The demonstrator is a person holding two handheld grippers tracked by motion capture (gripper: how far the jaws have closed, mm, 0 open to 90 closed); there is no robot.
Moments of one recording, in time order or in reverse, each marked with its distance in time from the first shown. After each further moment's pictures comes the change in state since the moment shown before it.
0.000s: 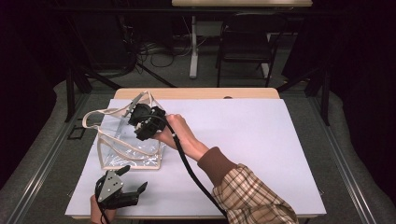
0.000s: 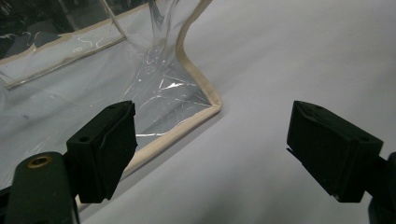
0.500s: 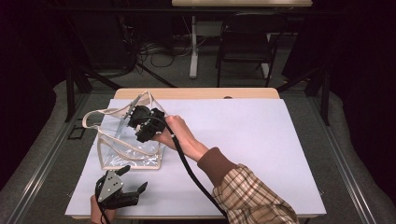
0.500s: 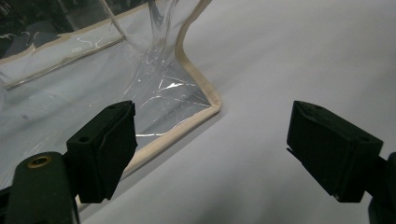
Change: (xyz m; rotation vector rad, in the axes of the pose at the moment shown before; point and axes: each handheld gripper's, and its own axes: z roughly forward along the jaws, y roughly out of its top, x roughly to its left) left arm 0.000 0.000 0.000 0.001 0.001 -0.001; right arm 0.002 -0.002 0.006 0.038 0.008 -0.007
